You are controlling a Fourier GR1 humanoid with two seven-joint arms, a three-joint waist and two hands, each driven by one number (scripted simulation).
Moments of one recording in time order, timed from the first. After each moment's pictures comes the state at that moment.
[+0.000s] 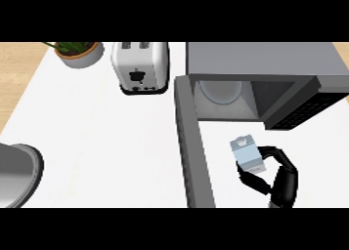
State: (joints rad) left arm 0.51 0.02 0.54 -2.34 0.50 -0.43 0.09; right arm -0.02 -0.07 0.06 -1.00 -0.18 -0.57 -0.88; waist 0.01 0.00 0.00
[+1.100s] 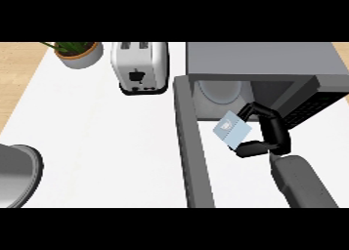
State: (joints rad) left arm 0.53 0.02 0.61 -2.32 0.56 -0.47 0.10; right arm -0.35 -0.21 0.16 -1.00 -0.13 -0.06 -0.70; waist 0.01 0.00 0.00
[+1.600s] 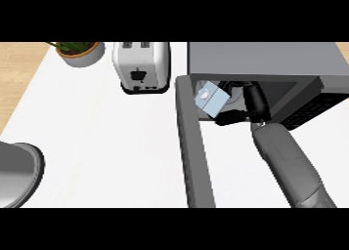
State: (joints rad) left arm 0.50 0.04 0.65 -2.30 0.61 -0.49 0.11; right arm -0.62 -0.15 0.15 -0.84 0.01 -0.21 -0.55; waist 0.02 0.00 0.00
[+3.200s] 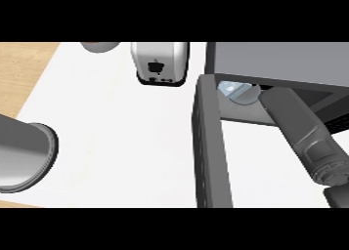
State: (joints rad) left arm 0.37 0.06 0.61 -2.22 0.57 -0.53 0.11; right arm -1.08 -0.23 0.05 -0.12 0.23 -0.70 -0.65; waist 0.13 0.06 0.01
